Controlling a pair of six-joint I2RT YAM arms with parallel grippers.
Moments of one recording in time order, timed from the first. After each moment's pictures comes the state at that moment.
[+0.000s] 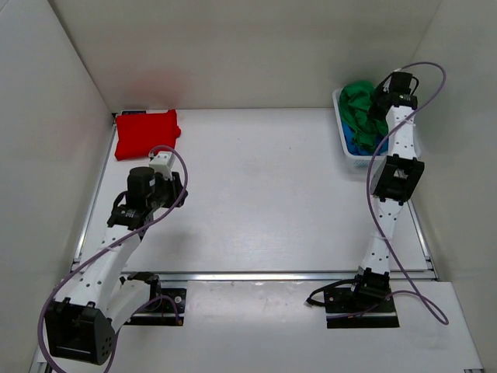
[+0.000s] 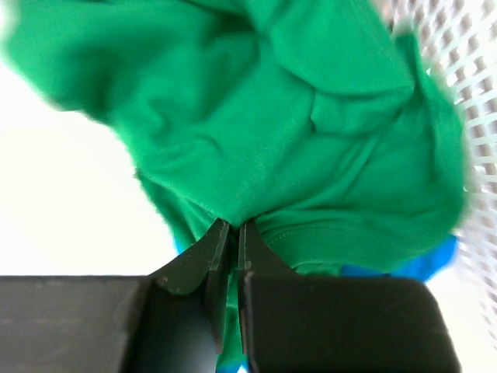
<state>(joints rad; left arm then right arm) -0.16 0.93 0.68 -0.31 0.18 -0.12 -0.24 2.62 2.67 -0.77 -0.12 0.25</state>
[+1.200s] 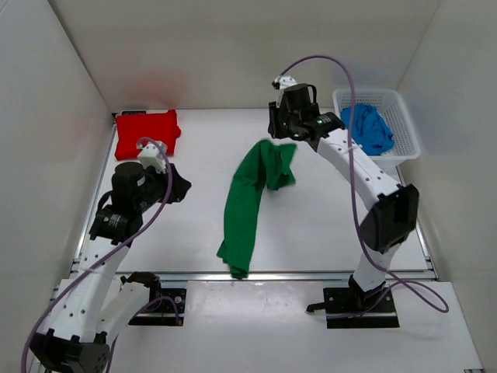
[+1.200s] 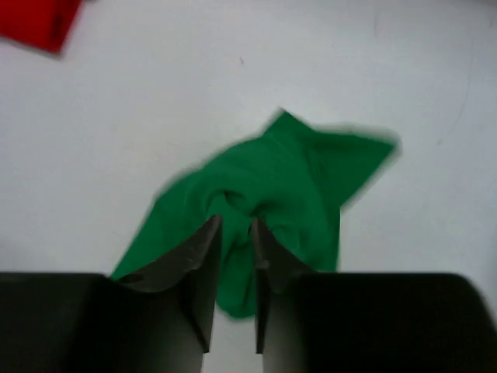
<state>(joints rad) -0.21 0.79 0.89 -0.50 0.22 -0.25 0.50 1.74 1.77 -0.54 0.00 0.15</state>
